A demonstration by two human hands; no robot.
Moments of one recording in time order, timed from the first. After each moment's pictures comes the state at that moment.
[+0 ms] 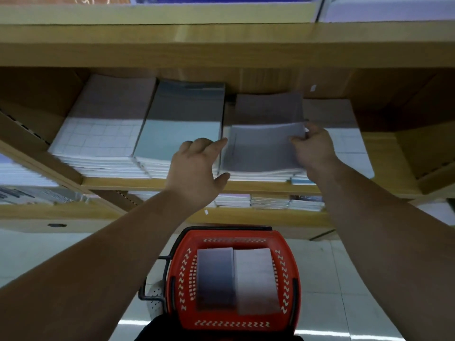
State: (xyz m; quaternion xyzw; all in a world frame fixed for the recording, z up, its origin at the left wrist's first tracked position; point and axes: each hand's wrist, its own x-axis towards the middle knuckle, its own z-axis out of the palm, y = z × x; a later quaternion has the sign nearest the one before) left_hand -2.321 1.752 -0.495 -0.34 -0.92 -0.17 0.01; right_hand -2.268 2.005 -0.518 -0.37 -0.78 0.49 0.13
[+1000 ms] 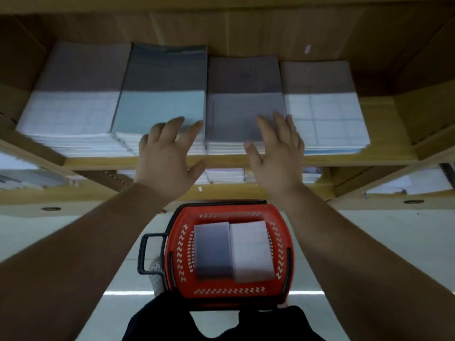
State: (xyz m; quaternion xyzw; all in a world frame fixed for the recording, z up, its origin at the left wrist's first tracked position) left_hand -2.323 1.725 -0.522 -0.37 -0.93 -0.06 0.04; right_hand -2.219 1.931 -0.563 -0.22 -0.93 0.23 0.16
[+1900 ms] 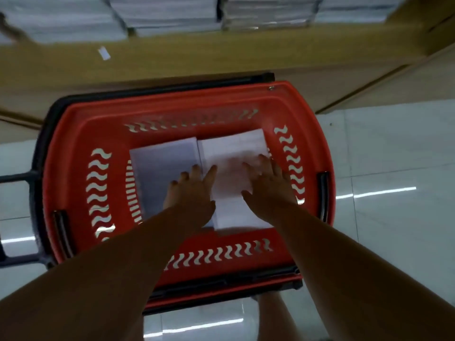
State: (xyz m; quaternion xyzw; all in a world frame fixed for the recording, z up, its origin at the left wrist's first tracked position) left_hand -2.157 1.724 -1.041 -0.37 -0.86 0.07 -0.35; right_hand -2.046 1.884 -1.058 -0.25 -0.91 0.17 -0.29
